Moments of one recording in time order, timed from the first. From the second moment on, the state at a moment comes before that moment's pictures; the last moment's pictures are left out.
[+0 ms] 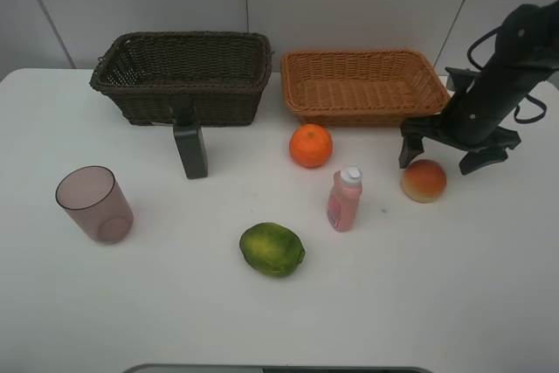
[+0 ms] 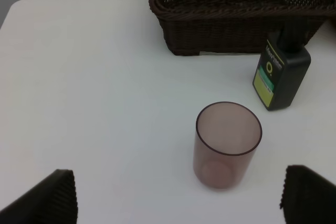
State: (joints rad) left arm -0.06 -0.01 -0.51 0.00 1.07 -0.04; right arm 0.09 1.90 -1.05 0.04 0.67 0.14
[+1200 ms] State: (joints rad) left arm -0.06 -0.01 -0.51 0.00 1.07 -0.04; right arm 0.13 1.97 -1.06 0.04 0.68 0.14
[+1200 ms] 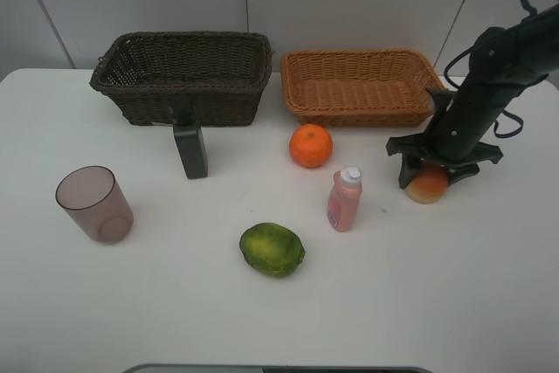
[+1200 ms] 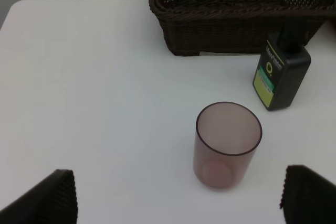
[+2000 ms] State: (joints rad) left arm -0.06 -0.01 -0.51 0.00 1.07 -0.04; right arm 0.15 1.91 -1.31 -0.01 1.00 0.12
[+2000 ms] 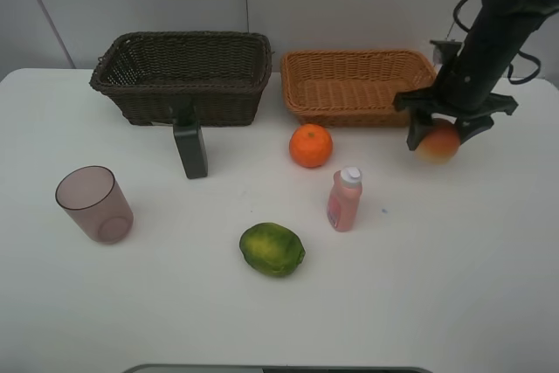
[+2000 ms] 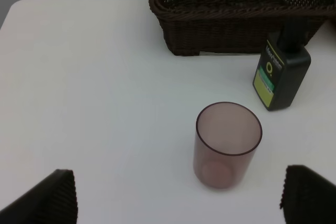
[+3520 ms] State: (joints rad) left arm -0.06 -0.01 -0.51 0.00 1.07 -0.04; right arm 0.24 2.35 -2.06 -0.08 0.98 0.19
